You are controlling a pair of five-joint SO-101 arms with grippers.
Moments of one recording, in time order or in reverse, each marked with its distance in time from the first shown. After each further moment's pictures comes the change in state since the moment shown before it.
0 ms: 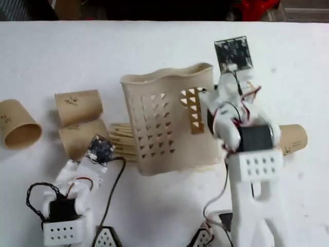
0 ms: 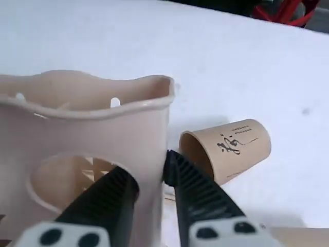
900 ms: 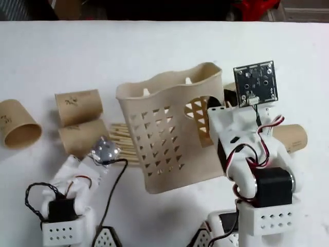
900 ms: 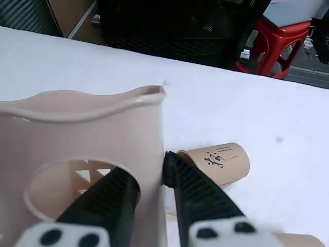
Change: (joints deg) left arm 0.2 1.0 -1.7 -3.2 -6.2; right arm -0.1 -15.9 0.0 4.7 0.0
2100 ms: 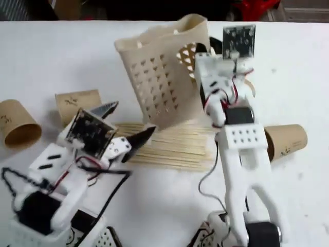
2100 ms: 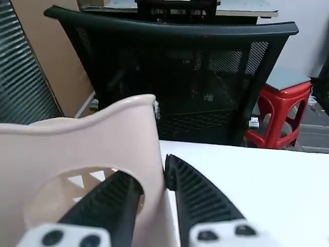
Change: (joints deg) left arm 29.9 29.0 -52.9 -8.9 26.6; right arm 0.2 34.2 3.6 -53.3 -7.2
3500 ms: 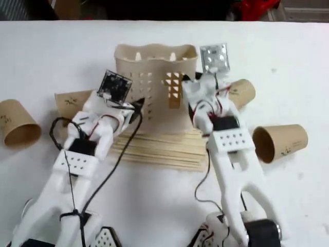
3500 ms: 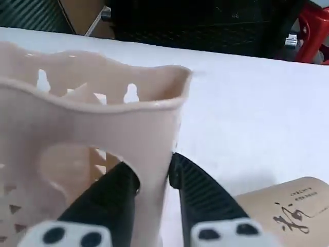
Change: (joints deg) left arm -12.0 38.4 18.7 -48.4 0.1; right arm -4.3 -1.1 18.9 3.0 1.8
